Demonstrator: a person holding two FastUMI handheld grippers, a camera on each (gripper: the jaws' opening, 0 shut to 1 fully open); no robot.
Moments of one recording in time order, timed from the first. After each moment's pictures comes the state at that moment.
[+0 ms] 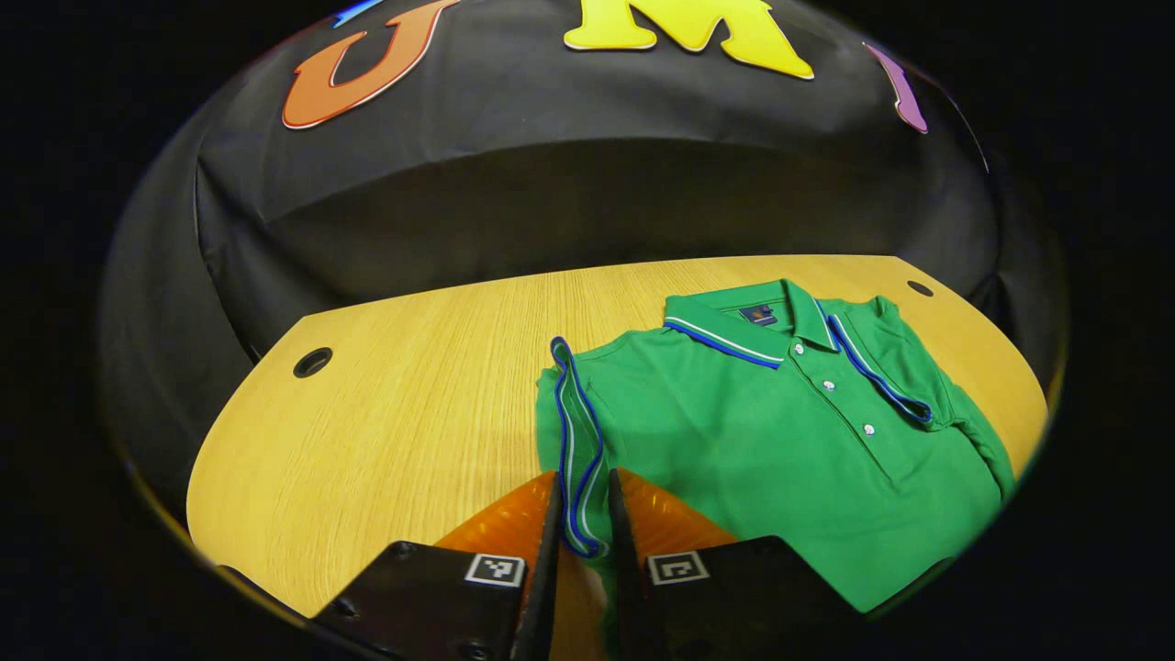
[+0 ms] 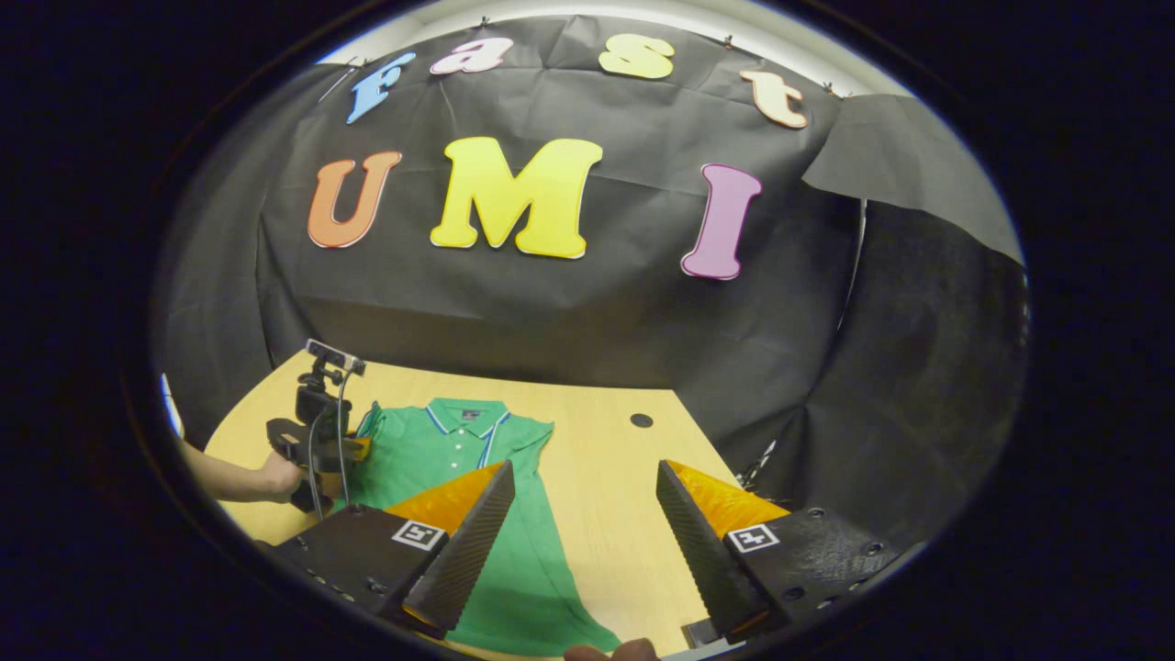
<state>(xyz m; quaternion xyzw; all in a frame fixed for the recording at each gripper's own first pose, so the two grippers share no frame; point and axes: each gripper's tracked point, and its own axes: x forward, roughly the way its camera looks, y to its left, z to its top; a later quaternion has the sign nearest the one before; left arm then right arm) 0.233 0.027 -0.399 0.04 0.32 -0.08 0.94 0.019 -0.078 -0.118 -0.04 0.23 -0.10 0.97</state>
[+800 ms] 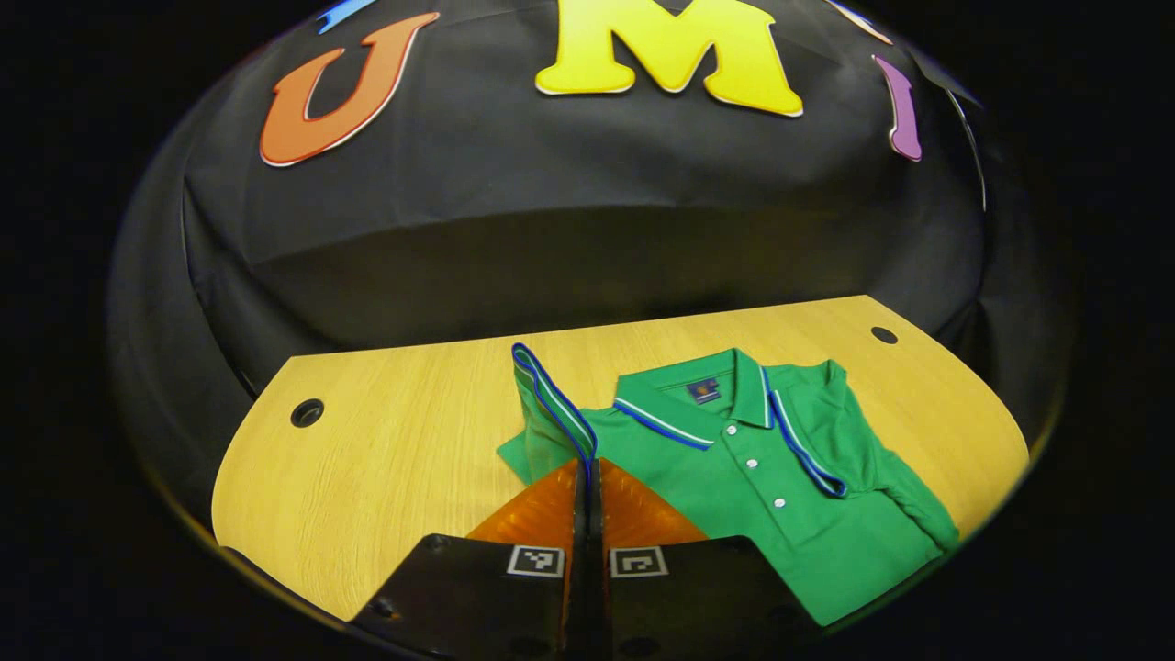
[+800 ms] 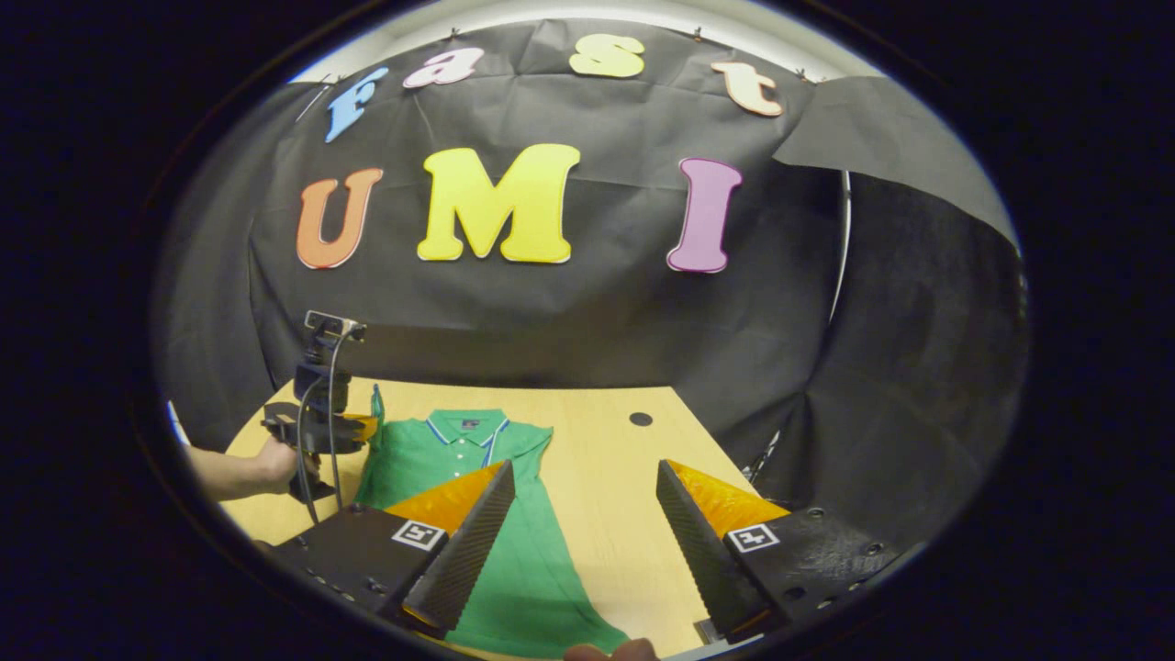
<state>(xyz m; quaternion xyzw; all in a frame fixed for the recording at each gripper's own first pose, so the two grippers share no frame) 0.253 -0.026 -0.313 0.03 0.28 -0.13 0.95 0.015 -0.093 -0.111 -0.01 0.22 -0.11 0.97</state>
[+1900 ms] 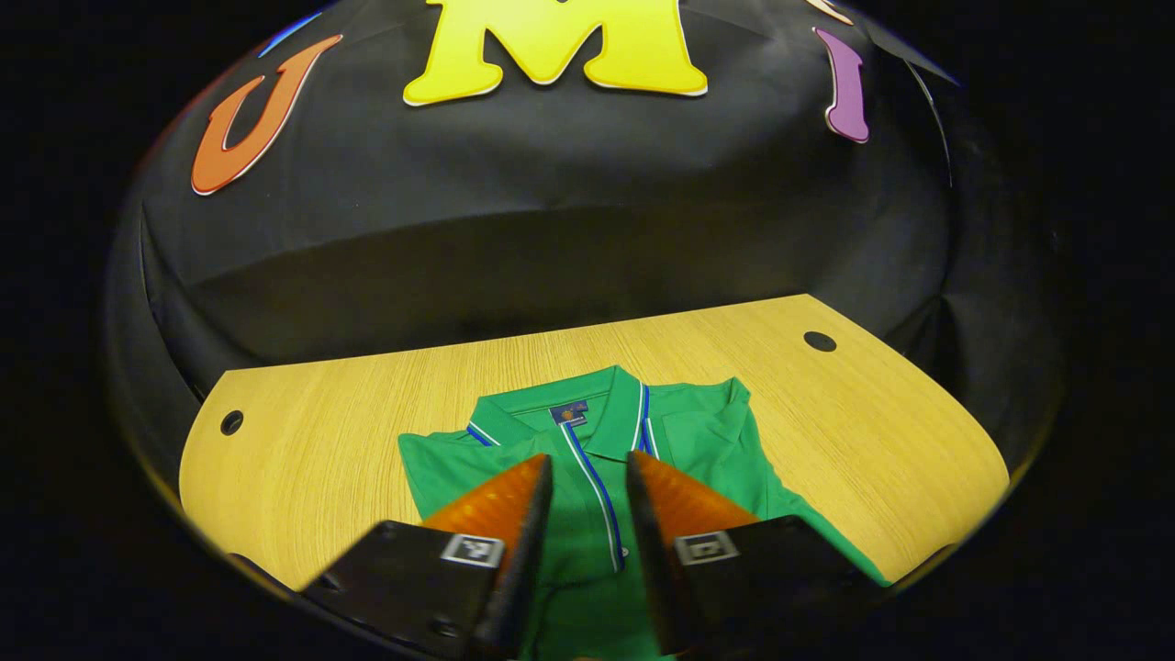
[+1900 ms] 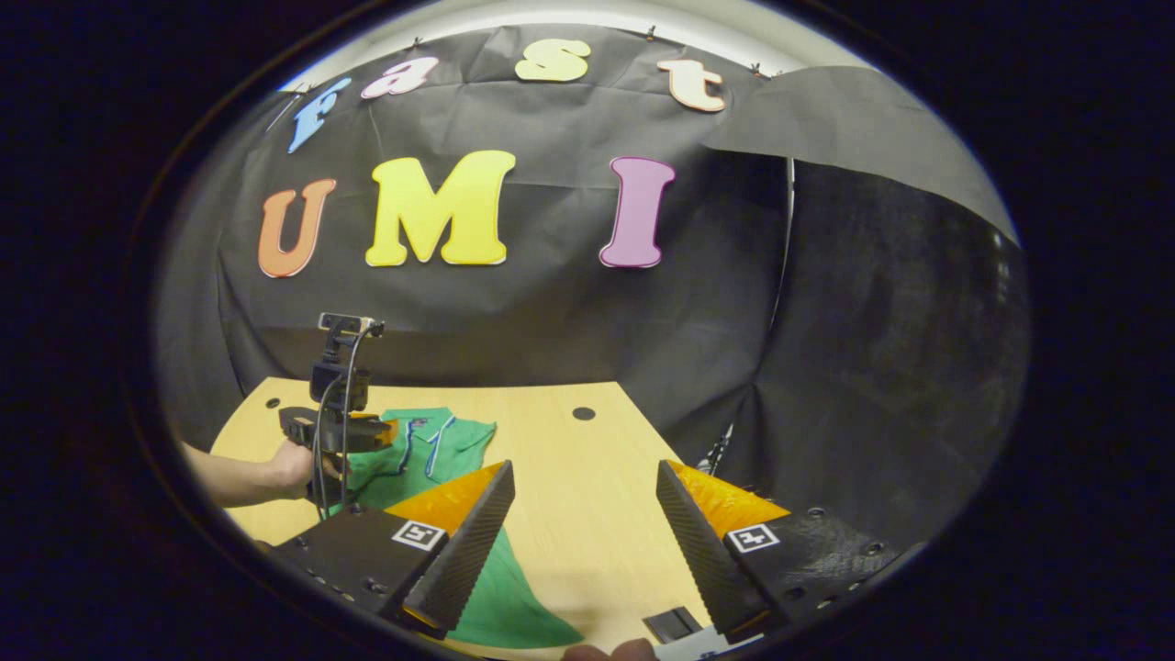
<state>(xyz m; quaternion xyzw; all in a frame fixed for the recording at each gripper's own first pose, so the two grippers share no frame) 0.250 -0.142 -0.306 0.01 0.29 -0.16 0.94 -0.020 -0.152 -0.105 0.00 0.21 -0.16 0.96</state>
